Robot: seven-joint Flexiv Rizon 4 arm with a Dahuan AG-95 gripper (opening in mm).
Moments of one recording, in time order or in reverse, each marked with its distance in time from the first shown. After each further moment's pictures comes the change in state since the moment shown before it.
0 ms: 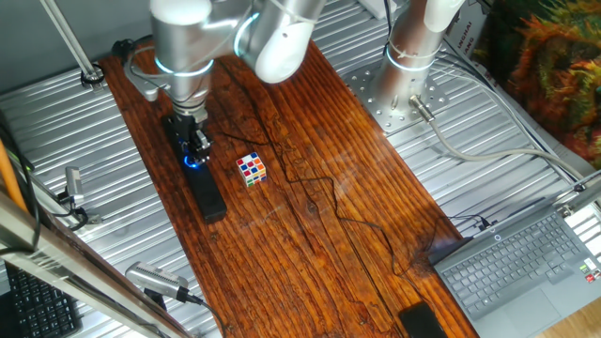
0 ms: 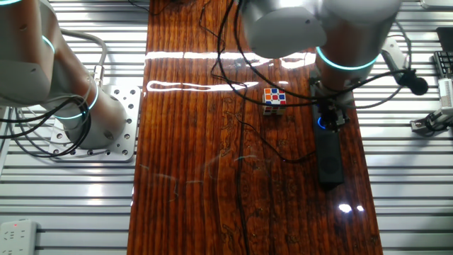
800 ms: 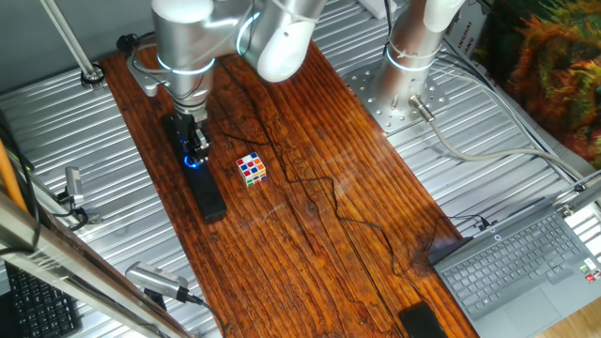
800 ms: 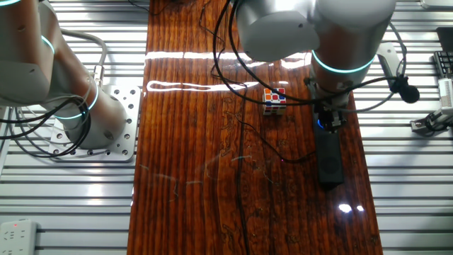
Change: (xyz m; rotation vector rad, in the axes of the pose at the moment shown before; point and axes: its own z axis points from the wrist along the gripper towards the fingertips) arm 0.003 0.000 -0.001 -0.010 -0.048 0.071
